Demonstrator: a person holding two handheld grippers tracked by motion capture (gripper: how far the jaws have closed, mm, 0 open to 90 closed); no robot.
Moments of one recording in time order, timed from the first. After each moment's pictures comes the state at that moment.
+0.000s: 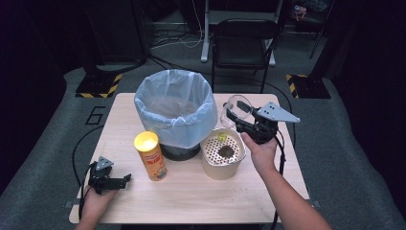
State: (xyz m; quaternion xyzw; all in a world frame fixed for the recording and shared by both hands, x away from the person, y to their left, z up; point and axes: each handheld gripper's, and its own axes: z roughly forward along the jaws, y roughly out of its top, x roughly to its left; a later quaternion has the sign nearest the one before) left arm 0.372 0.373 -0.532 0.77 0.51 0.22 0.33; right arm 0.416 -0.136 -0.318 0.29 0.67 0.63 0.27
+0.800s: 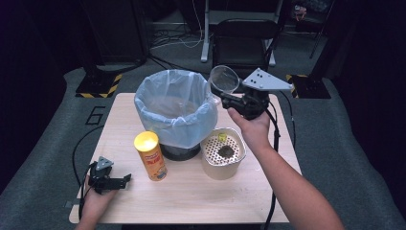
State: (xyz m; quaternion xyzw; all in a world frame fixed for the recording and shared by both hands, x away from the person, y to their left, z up) left arm 0.372 0.373 -0.532 0.77 0.51 0.22 0.33; right arm 0.424 -0.090 -0.231 0.23 0.69 0.62 0.29
